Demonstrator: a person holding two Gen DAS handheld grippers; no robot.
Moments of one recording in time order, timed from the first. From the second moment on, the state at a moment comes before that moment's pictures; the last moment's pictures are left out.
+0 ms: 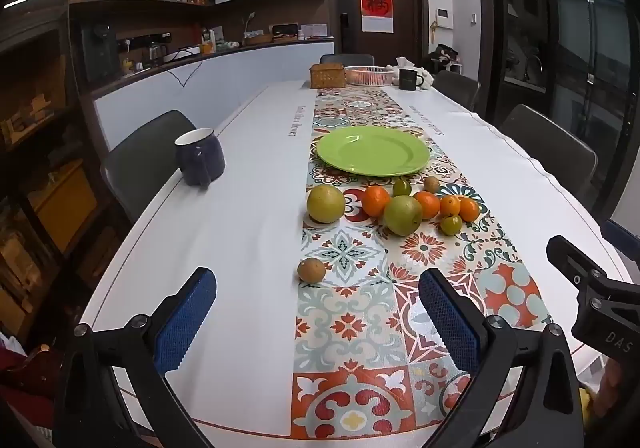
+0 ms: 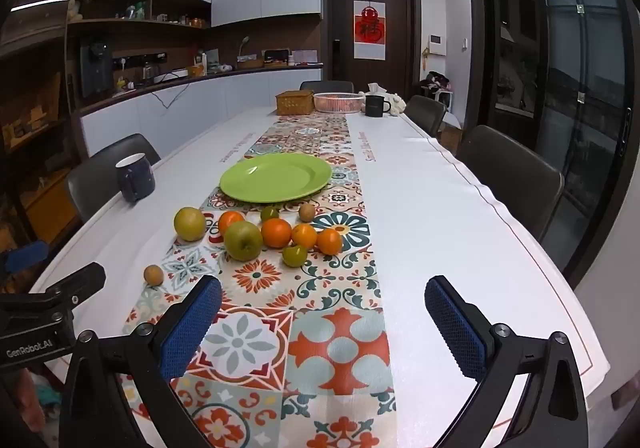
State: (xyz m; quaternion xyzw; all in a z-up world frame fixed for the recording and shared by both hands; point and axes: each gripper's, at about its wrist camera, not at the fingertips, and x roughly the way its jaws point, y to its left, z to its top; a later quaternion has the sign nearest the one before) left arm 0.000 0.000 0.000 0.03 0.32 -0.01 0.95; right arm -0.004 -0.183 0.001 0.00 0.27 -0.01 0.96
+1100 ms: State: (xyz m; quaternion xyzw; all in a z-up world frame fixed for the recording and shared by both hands) left arm -0.005 0.004 0.004 0.02 0.31 0.00 0.95; right arm -0.010 -0.180 0.008 -0.01 0.26 0.00 0.97
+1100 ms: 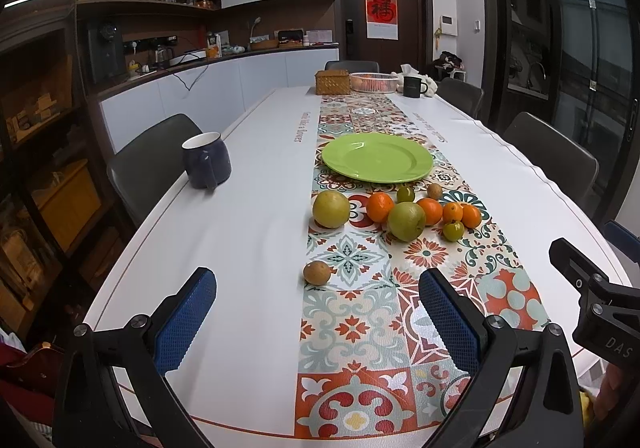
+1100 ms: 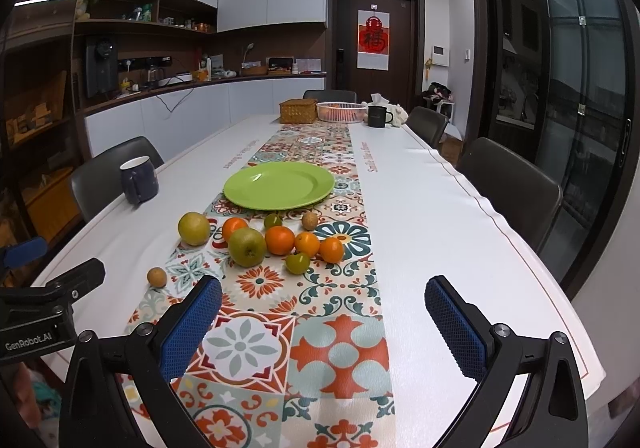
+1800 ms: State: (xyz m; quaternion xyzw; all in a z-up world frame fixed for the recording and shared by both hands) left arm -0.007 0.006 0.006 0.02 0.31 0.00 0.95; right arm -0.010 -0.180 0.010 -0.01 0.25 0.00 0.97
